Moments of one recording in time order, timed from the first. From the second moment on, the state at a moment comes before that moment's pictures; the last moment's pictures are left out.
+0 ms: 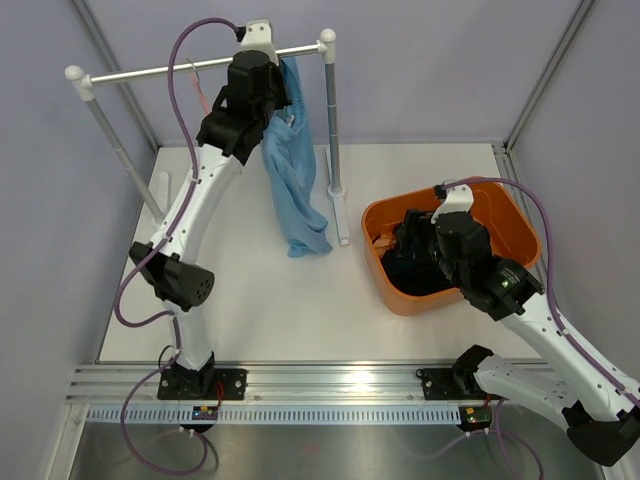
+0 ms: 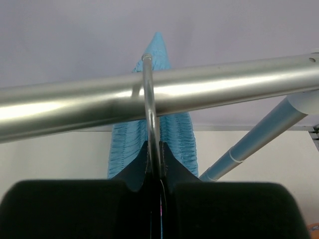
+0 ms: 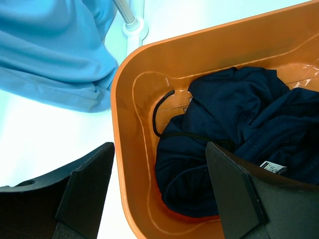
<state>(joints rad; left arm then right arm) -0.45 1.93 2.31 -0.53 -0.34 -0.22 0.67 0.88 1.02 -0.61 0.40 0.41</state>
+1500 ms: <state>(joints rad) -0.56 1.33 1.75 -0.82 -0.04 -0.15 0.83 1.09 1.26 -0.60 0.28 0.44</state>
